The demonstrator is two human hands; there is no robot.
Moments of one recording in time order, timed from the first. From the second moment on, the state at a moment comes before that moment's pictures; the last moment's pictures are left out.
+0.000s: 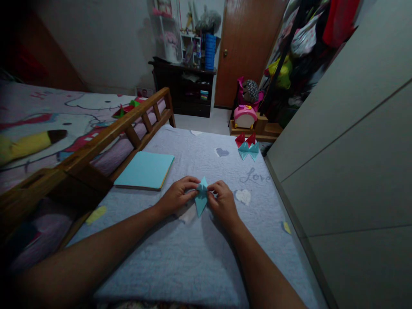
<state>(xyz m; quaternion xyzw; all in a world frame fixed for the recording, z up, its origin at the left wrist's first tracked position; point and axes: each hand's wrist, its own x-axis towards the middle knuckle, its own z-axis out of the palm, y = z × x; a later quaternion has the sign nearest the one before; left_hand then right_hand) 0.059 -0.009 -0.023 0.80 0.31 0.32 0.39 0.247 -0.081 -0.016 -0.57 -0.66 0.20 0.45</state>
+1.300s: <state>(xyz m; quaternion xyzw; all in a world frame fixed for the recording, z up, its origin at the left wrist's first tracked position) 0.056 -0.010 -0.023 0.84 0.38 0.24 0.30 0.430 -0.009 -0.006 -0.74 -0.52 -0.05 0.42</state>
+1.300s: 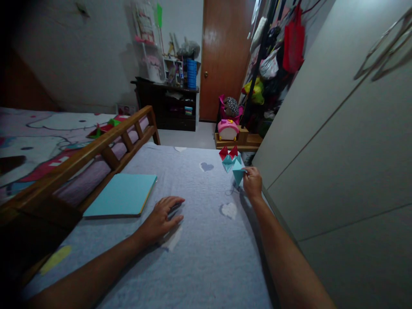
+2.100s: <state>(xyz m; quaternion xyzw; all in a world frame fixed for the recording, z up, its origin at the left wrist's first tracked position) 0.052 -0.011 -0.025 0.86 0.36 0.22 0.28 0.479 0.035 -0.042 -0.82 -0.50 -0.02 0.28</state>
